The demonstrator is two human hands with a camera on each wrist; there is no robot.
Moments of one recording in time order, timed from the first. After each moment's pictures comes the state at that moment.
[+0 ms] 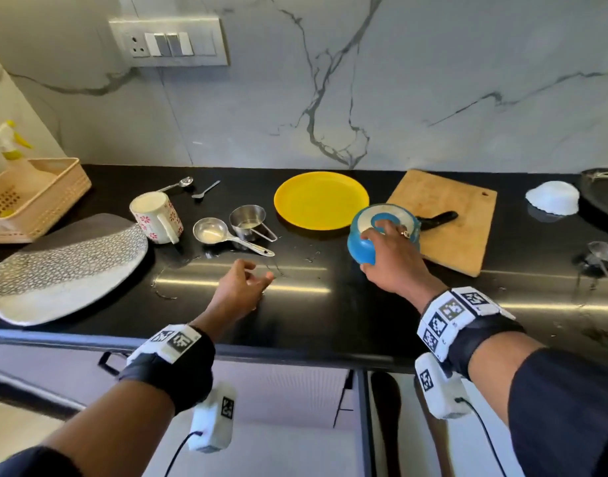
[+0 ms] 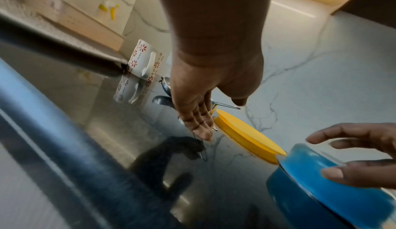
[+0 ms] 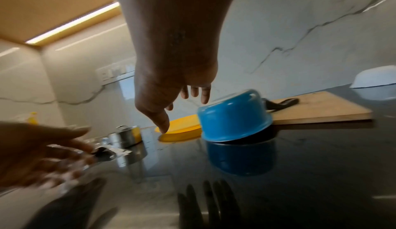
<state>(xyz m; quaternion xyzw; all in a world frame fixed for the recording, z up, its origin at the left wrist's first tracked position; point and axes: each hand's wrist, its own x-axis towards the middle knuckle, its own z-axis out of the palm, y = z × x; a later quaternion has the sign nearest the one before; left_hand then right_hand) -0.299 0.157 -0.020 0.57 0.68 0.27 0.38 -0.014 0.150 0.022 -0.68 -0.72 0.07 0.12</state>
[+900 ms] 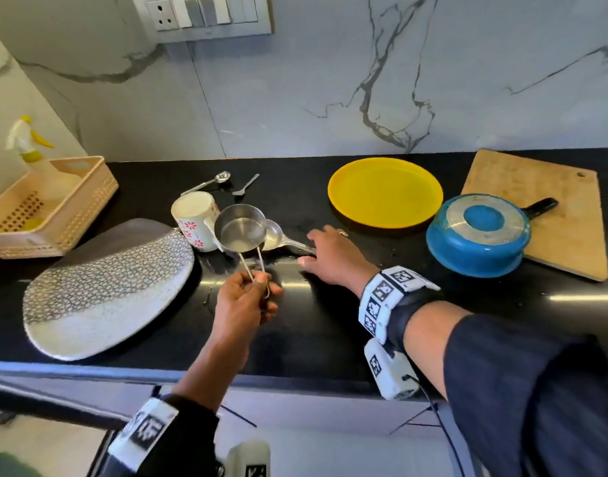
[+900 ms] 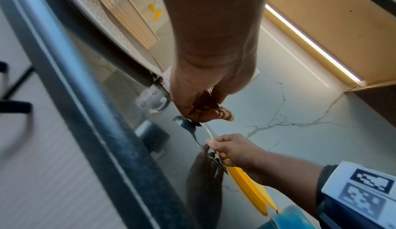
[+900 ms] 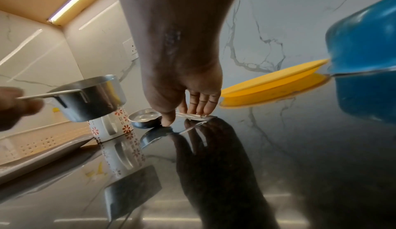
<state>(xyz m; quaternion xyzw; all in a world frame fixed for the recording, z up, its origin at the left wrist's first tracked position) -0.389 0.157 -0.002 0.39 0.57 0.49 0.54 -0.223 0.255 -0.029 -0.63 -0.75 0.16 0.12</state>
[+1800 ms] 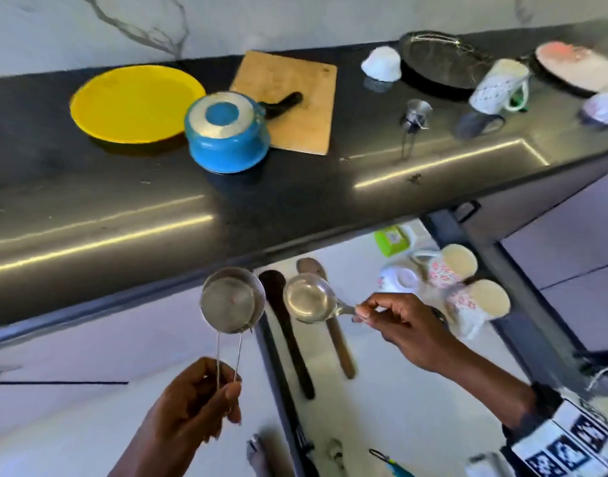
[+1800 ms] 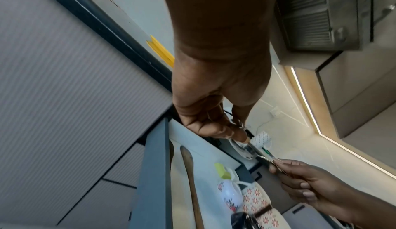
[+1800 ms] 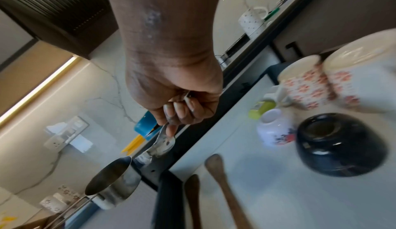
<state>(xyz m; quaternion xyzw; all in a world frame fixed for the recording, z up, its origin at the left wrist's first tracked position) -0.241 -0.092 -0.040 0.59 0.42 0.15 0.68 0.082 -0.173 -0.034 -0.69 -0.47 0.42 0.34</state>
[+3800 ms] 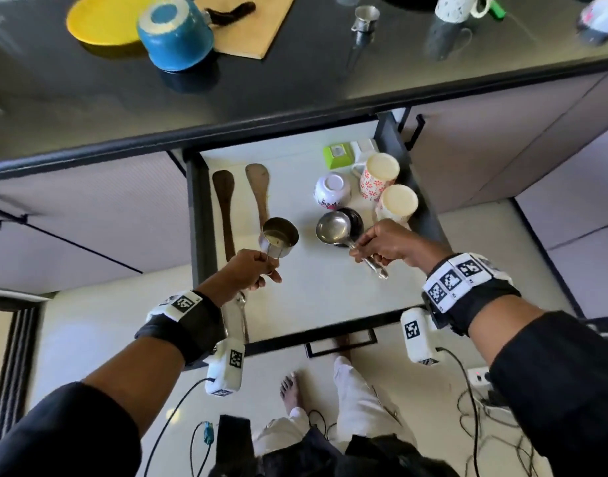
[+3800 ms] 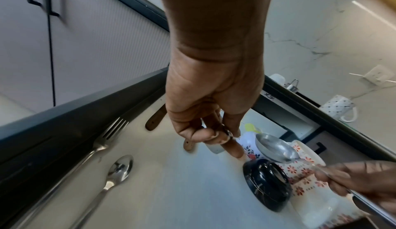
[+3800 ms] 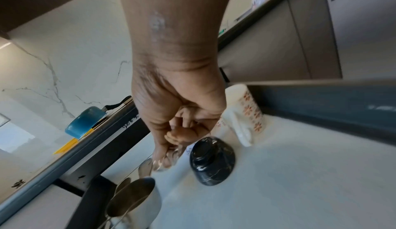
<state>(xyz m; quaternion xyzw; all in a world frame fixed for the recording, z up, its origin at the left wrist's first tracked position) -0.036 -0.249 -0.103 0.54 0.59 0.01 0.60 0.249 -0.315 -0.079 -0.73 -0.38 0.54 0.16</state>
